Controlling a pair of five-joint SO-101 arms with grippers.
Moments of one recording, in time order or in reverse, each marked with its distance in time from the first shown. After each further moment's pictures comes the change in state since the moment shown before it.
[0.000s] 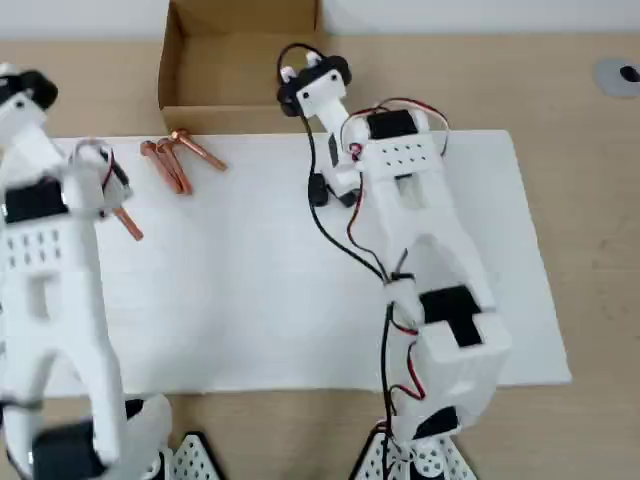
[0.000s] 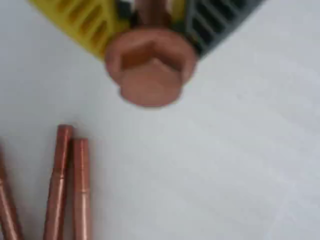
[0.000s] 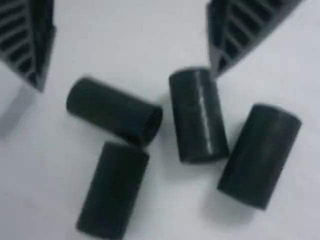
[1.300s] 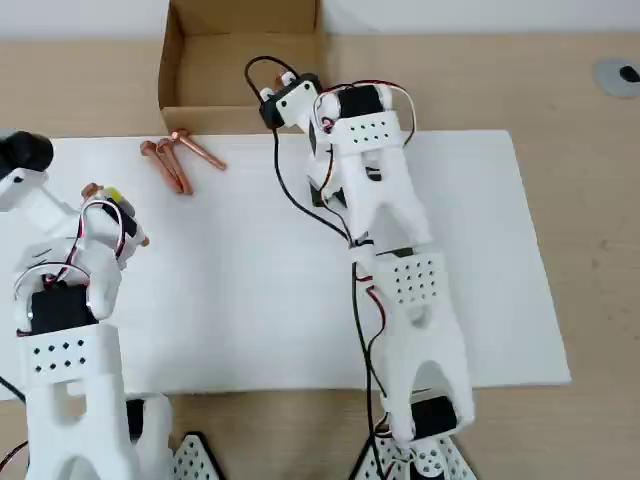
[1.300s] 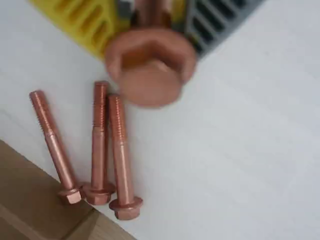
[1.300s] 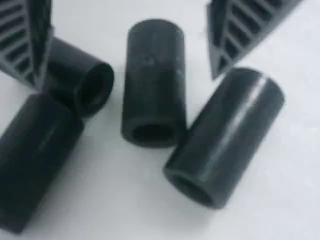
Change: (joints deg) left arm 0.4 -25.1 27.0 -17.8 2.6; right arm -1.7 38.0 -52.5 30.8 2.3
